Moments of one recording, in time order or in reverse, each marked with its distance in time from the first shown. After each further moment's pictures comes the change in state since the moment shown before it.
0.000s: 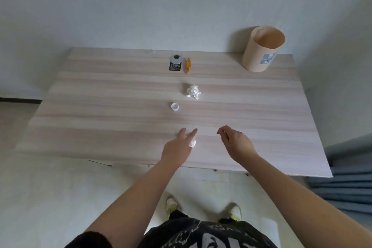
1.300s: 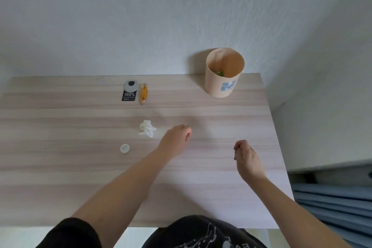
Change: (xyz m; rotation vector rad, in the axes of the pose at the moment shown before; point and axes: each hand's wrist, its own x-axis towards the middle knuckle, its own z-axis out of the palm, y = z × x) left_hand 0.218 0.128 -0.053 -0.218 0.065 0.180; right_hand 0.109 0.185 -0.089 0.229 0.181 0.163
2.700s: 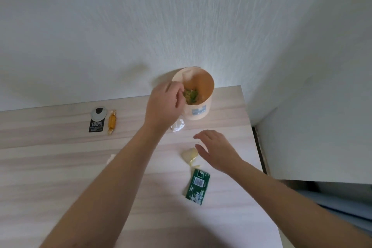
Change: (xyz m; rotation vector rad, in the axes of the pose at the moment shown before) left_hand 0.187 0.094 -0.086 0.051 0.554 0.212; right_hand 0.143 -0.023 -0.051 -0.222 -0.194 -0.537
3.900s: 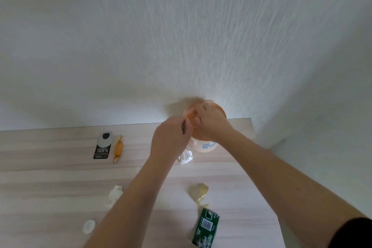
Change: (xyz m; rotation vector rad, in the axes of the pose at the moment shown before) left_hand 0.016 -0.002 -0.015 0.075 -0.143 -0.340; right_hand 0.174 -0.004 -0.067 -0.208 0.036 0.013
